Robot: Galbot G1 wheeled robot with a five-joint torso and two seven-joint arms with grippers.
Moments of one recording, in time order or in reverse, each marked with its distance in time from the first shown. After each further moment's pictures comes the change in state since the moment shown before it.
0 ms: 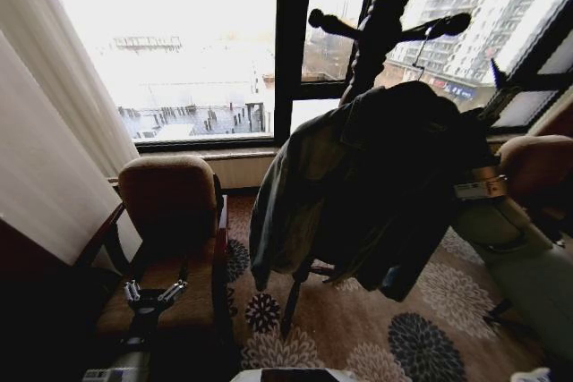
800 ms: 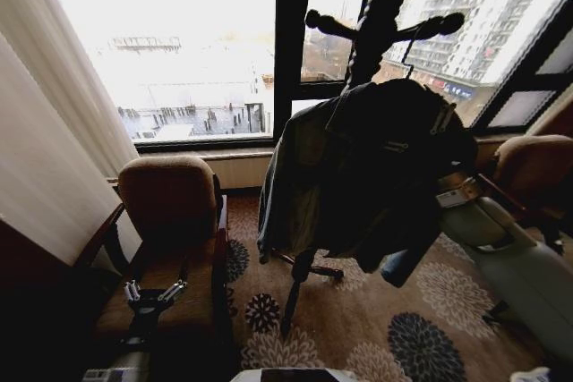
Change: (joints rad) left arm 0.000 0.000 0.000 0.000 0.000 0.000 0.000; right arm 0.047 -0.033 -0.096 0.009 0.047 0.103 -0.195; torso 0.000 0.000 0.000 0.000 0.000
